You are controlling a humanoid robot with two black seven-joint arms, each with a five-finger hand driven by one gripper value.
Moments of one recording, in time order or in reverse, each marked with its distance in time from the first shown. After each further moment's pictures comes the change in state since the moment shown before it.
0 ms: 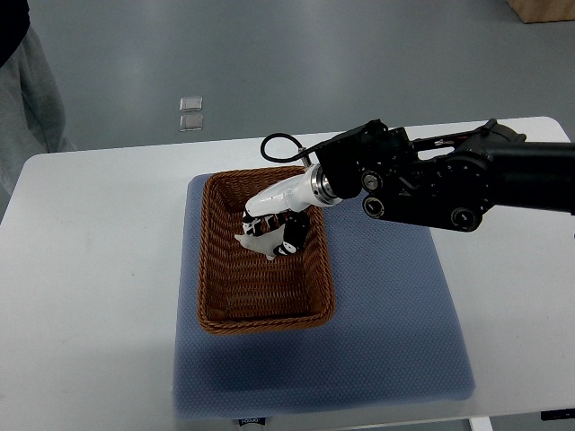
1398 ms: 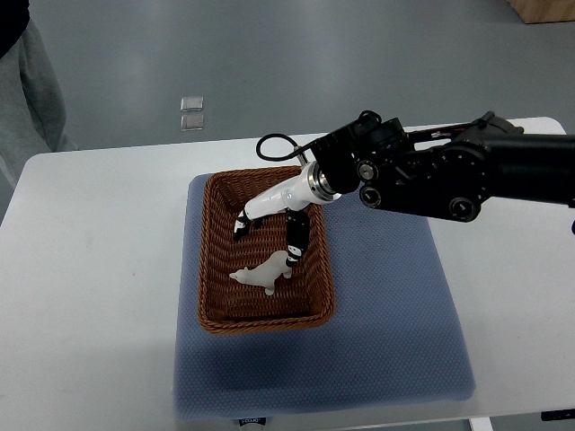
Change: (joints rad) left arm 0.000 0.000 0.000 0.000 0.000 0.000 0.000; right arm 0.047 -0.016 0.025 -0.014 0.055 0.085 0.020
